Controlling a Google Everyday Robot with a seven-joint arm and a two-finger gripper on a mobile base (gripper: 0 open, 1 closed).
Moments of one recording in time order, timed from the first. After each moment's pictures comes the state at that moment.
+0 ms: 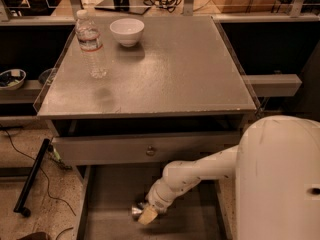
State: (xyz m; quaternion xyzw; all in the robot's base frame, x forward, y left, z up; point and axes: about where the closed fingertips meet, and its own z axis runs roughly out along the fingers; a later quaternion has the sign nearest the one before) arm 0.451 0.049 0.388 -0.58 0.77 0.23 0.13
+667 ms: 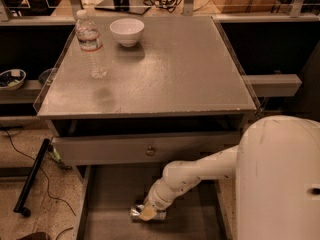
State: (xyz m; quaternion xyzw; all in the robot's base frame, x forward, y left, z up) arm 0.451 0.049 0.388 -0.58 0.77 0.23 0.13
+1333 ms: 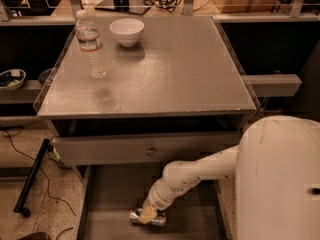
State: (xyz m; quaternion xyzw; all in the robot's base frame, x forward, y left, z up) arm 0.451 0.049 0.388 -0.58 0.77 0.23 0.13
